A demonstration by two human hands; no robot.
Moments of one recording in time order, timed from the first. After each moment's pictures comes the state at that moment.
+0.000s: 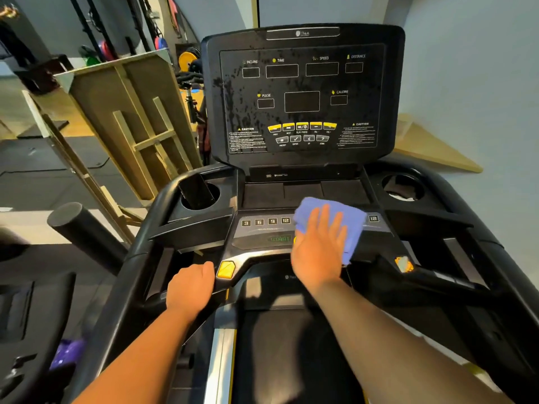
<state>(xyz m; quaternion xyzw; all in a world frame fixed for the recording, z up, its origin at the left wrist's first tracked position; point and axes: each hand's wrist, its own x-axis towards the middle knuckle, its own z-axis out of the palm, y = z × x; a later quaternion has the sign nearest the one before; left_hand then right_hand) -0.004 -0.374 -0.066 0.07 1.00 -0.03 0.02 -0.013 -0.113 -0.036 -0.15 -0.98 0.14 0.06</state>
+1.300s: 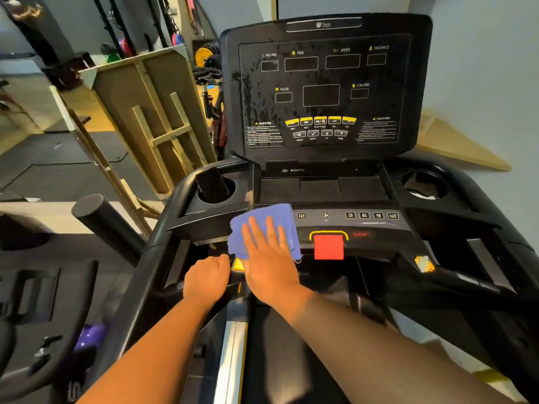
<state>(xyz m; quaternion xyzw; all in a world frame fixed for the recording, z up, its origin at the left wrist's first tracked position) -0.004 -0.370 -0.061 0.08 0.99 -0.08 0.04 -0.004 -0.212 -0.055 0.17 -0.98 0.10 0.06</state>
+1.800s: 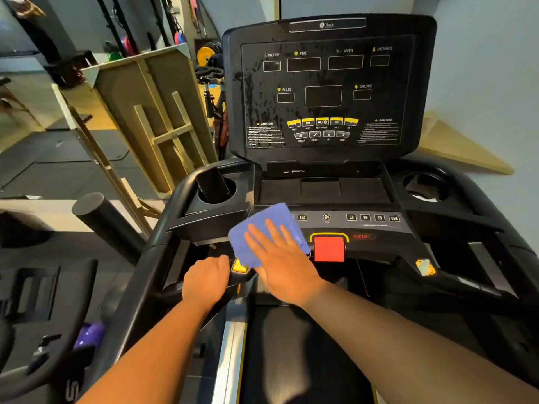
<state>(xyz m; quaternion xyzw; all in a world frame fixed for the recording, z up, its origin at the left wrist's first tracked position) -0.002 -0.368 -0.056 0.05 1.00 -0.05 0.04 -0.009 -0.171 -0.048 0.27 -0.96 0.05 0.05</state>
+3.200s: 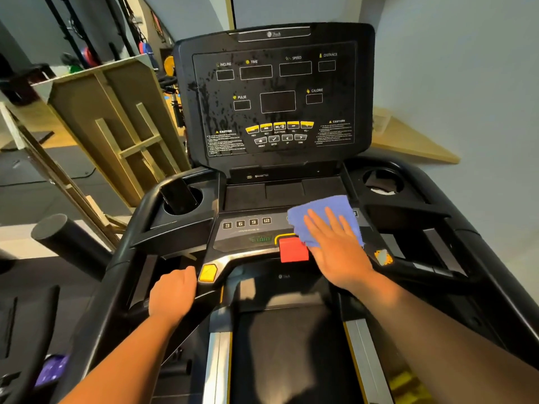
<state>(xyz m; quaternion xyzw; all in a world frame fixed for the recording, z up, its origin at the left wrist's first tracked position) 0.000 -0.368 -0.058 0.04 0.99 -0.09 0.04 0.005 -0.010 -0.044 0.08 -0.99 0.11 0.05</state>
